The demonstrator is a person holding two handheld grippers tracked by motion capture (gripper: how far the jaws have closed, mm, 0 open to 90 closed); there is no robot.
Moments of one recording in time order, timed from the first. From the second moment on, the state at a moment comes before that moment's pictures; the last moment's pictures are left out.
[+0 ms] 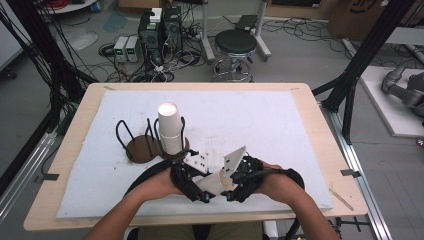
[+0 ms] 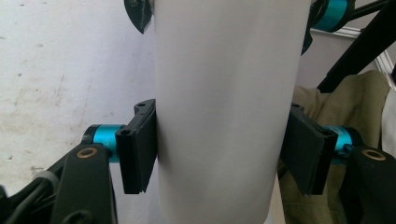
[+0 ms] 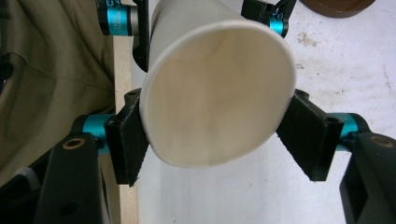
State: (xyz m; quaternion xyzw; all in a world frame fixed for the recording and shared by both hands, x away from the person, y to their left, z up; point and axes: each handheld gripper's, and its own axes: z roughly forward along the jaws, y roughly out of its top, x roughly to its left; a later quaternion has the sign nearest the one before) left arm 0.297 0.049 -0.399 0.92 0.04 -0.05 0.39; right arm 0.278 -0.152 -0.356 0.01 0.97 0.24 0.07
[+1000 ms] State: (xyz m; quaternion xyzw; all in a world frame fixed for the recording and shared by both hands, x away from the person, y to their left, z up) left arm 0.303 0.087 -0.414 0.79 0.14 0.02 0.59; right arm 0.279 -0.265 -0.371 0.26 0.80 0.52 0.12
